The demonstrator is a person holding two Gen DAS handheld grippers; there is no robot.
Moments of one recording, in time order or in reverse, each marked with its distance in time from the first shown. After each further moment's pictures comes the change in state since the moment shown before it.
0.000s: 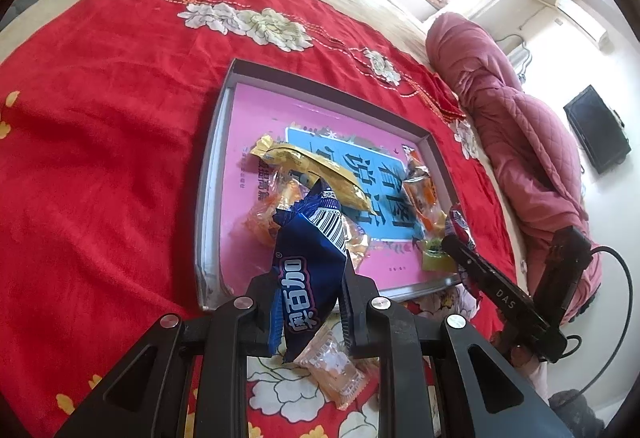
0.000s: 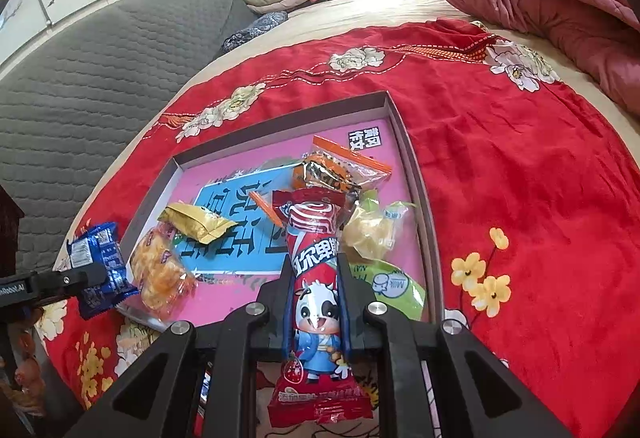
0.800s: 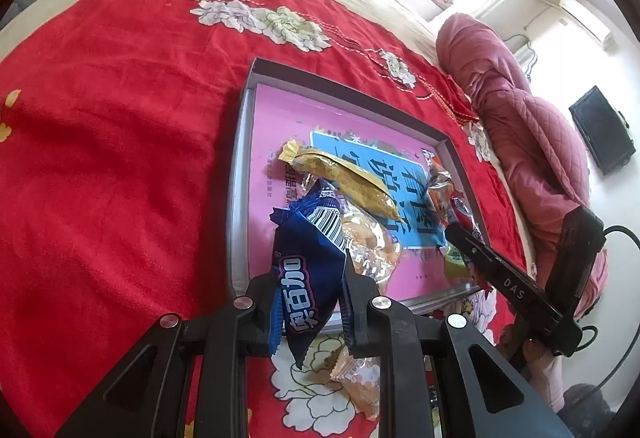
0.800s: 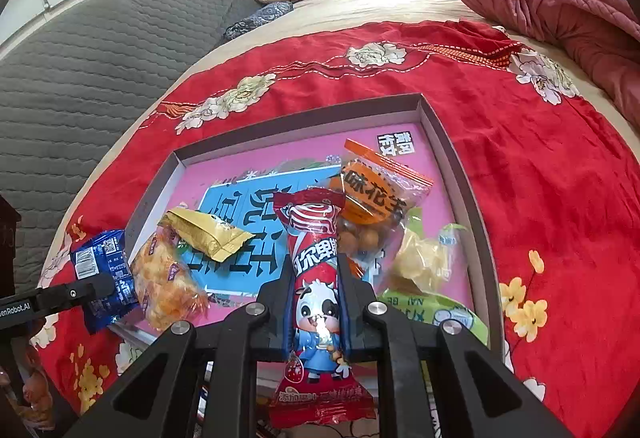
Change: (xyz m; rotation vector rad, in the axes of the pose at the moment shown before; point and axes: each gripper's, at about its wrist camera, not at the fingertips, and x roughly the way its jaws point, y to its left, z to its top) left arm 0.008 0.019 0.006 -0.005 -0.001 0.021; right arm 0.026 0.029 0.013 -0.036 0.032 -0.031
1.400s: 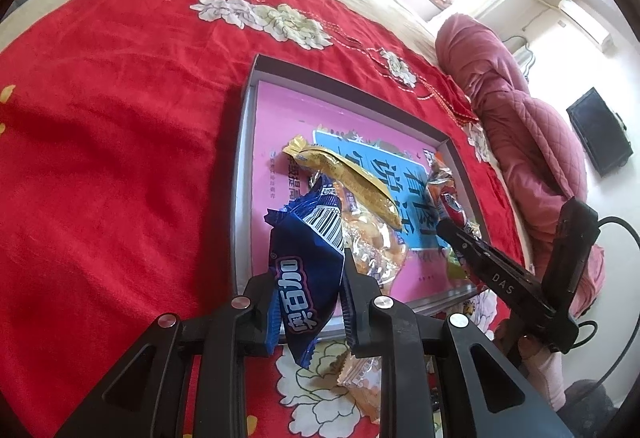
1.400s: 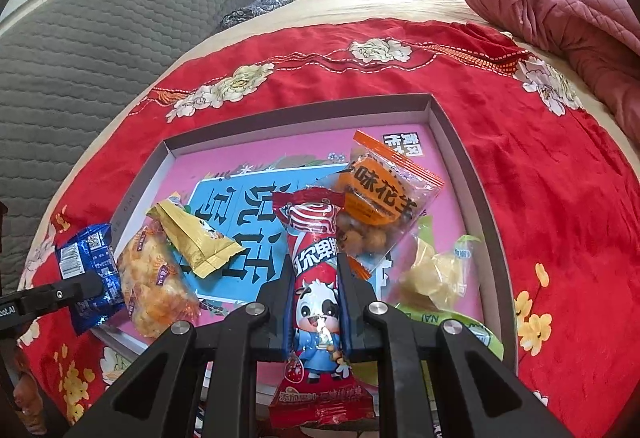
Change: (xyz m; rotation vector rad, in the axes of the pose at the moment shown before) left arm 0.005 0.007 -0.001 -0.006 0.002 -0.019; right arm 0.014 0.011 0.004 -0.046 0.024 -0.058
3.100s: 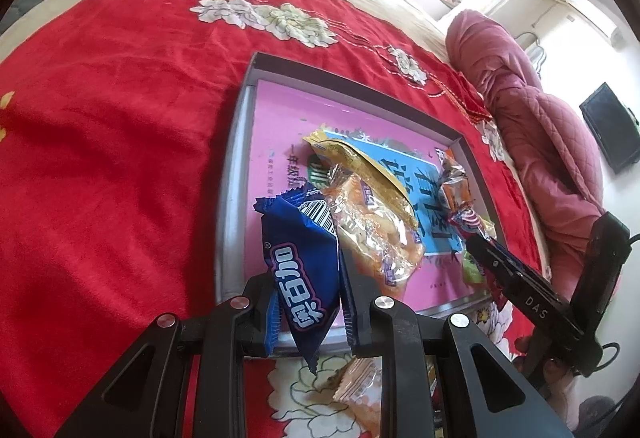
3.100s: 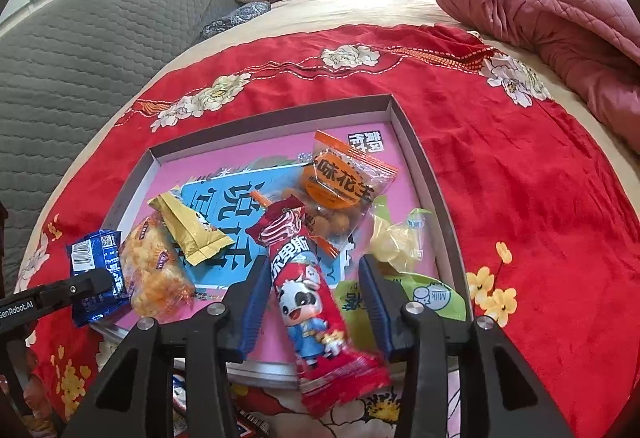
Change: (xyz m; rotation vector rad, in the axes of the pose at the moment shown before) left arm 0.014 -0.013 -0.001 0.018 -0.014 0.066; right arm -0.020 -0.011 -0.008 0.044 -0.027 -0.064
